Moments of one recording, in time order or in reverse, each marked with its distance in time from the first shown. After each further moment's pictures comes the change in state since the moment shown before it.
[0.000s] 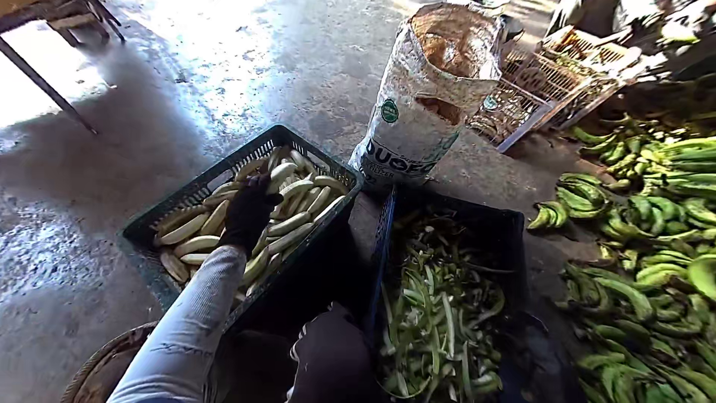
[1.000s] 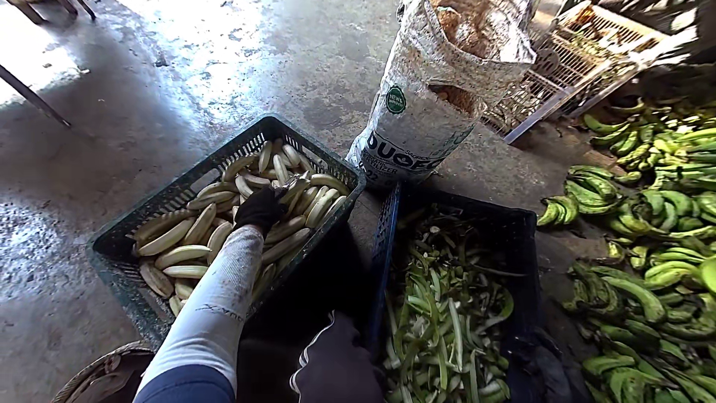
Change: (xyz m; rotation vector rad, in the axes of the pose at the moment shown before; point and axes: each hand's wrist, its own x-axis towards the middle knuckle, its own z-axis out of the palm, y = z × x) left_hand 0.074 -0.028 0.068 0.234 -0.334 -0.195; right_hand 0.011 0.022 -0.014 -0.143 -0.022 -0.008
